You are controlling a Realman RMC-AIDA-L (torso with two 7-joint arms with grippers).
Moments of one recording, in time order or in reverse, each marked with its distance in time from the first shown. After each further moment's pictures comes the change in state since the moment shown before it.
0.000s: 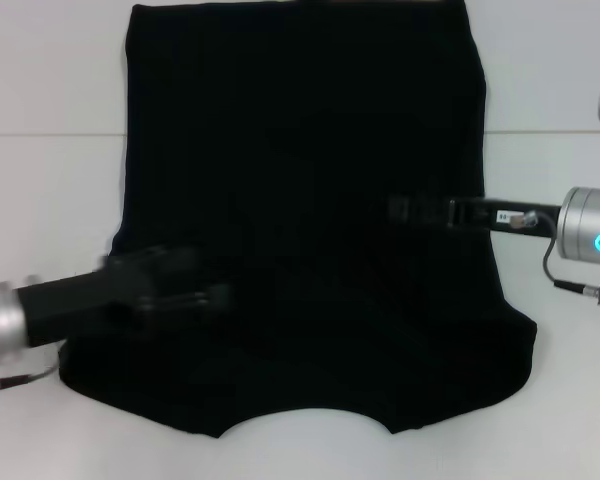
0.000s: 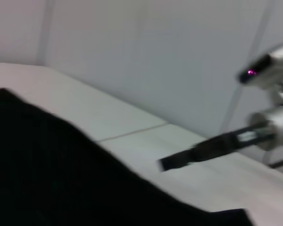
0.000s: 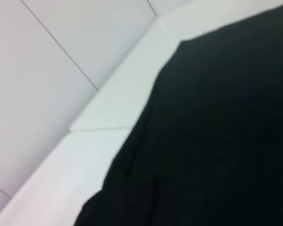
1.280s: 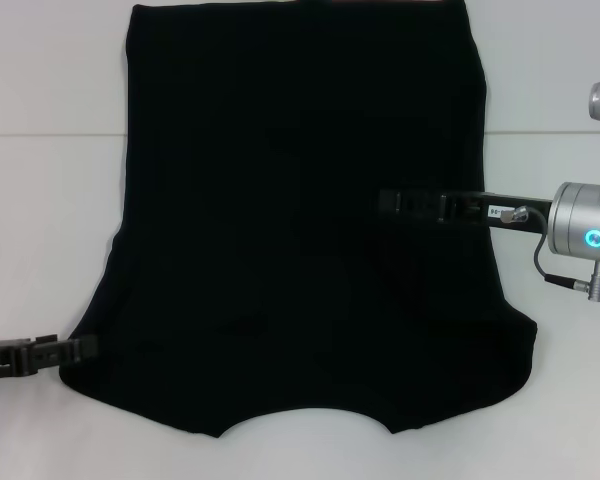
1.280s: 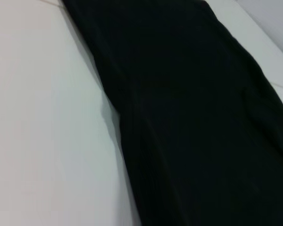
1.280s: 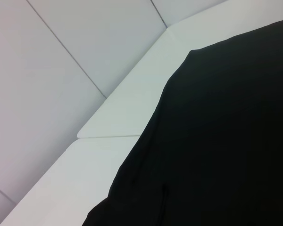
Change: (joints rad) left arm 0.032 0.036 -0.318 0.117 0.433 -0.014 -0.455; right arm 0.013 0.009 0.004 0.012 0.016 0.015 -0.025
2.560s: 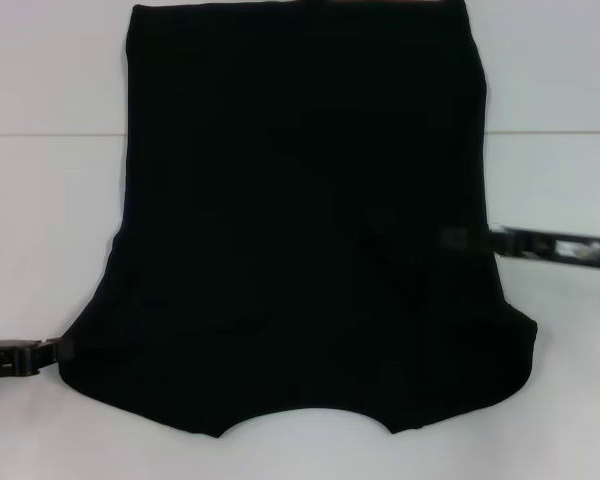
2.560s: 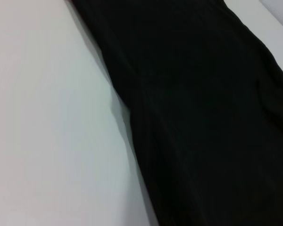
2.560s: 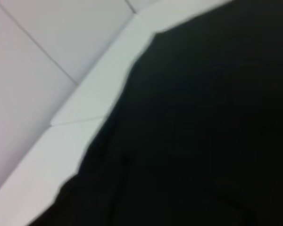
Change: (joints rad) left arm -0.008 0.000 0.037 -0.001 0.017 -0.046 -0.006; right arm -0.106 -0.074 -0.004 0.001 -0.021 -0.077 0.055
